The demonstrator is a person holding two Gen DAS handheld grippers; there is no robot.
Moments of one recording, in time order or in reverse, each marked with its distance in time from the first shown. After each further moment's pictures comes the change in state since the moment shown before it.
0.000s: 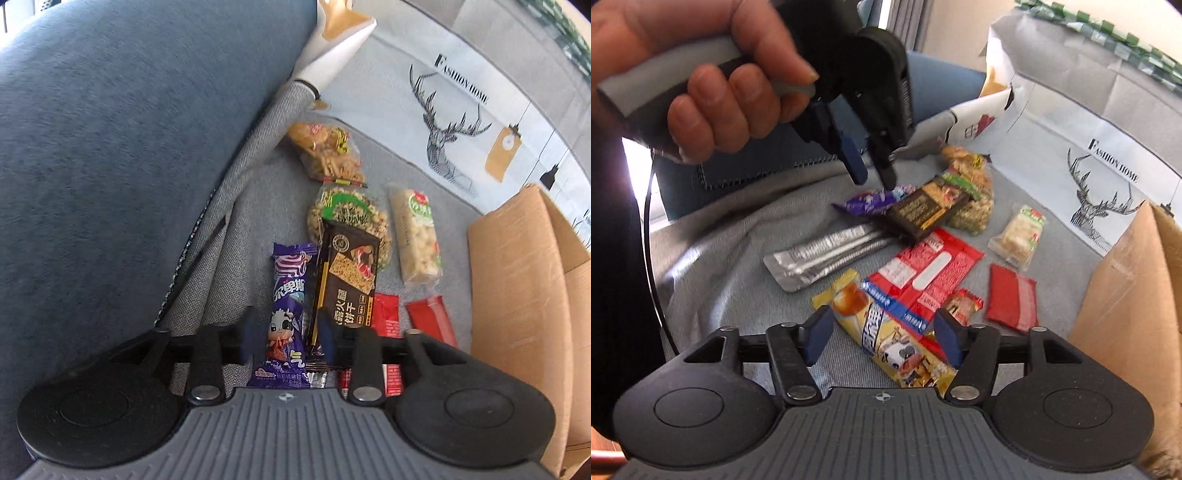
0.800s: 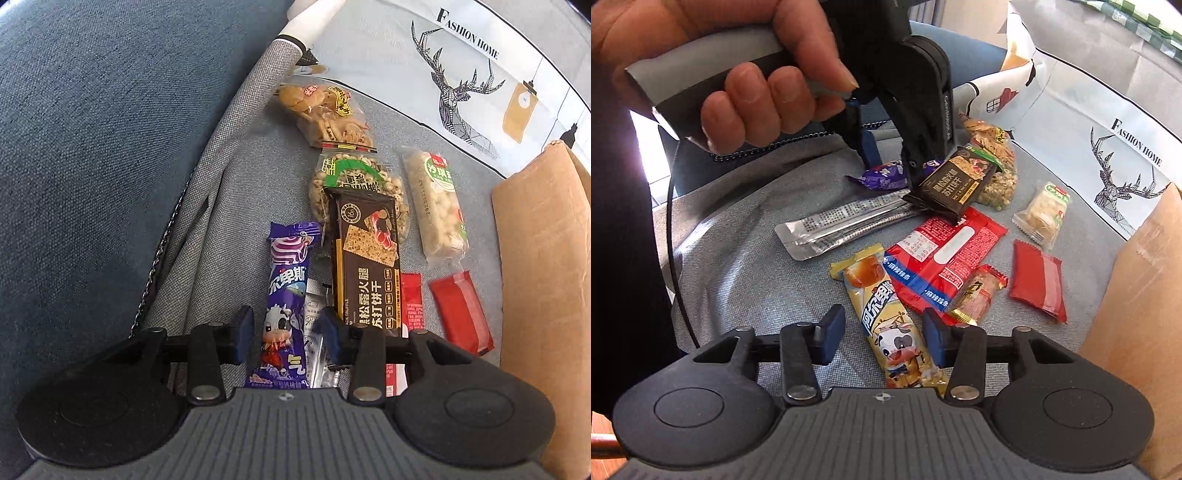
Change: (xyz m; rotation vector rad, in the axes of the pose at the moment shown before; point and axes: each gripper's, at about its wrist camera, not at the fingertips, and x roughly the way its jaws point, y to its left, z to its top) left arm 0.031 -0.015 0.001 0.065 0.071 0.062; right arm 0.011 0.002 -0.002 -0.004 0.062 0.069
